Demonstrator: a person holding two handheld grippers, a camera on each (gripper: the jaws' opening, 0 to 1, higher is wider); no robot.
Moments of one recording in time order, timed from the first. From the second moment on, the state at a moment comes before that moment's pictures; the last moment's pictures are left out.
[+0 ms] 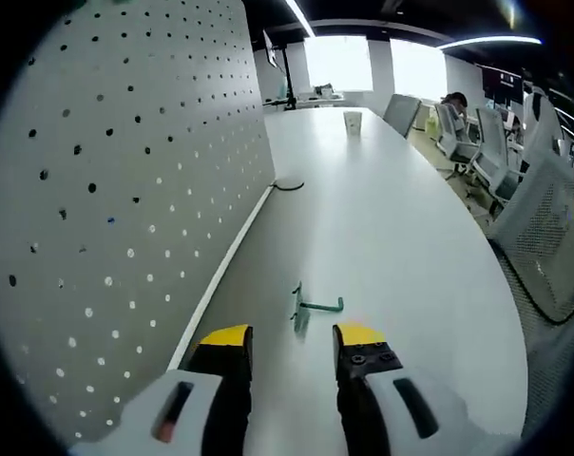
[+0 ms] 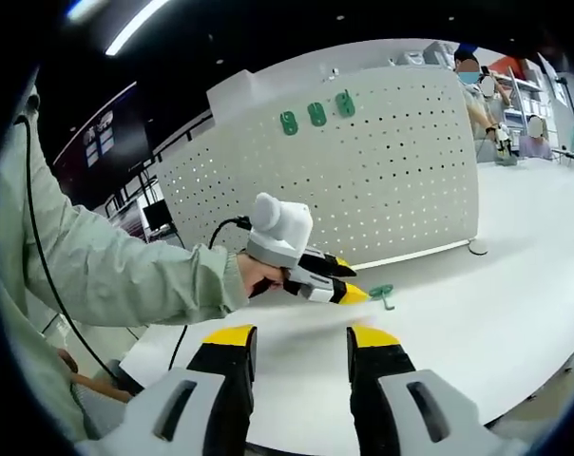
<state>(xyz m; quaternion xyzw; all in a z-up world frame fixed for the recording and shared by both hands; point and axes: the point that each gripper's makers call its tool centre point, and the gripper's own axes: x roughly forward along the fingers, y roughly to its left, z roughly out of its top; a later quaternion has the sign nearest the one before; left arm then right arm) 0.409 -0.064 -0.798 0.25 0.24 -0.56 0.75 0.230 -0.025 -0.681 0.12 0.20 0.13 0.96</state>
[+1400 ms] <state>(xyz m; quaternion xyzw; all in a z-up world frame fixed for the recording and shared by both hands) 0.416 -0.093 -0.824 0.22 0.25 -0.57 0.75 0.238 -0.031 -0.691 0.13 0.20 0.12 0.96</state>
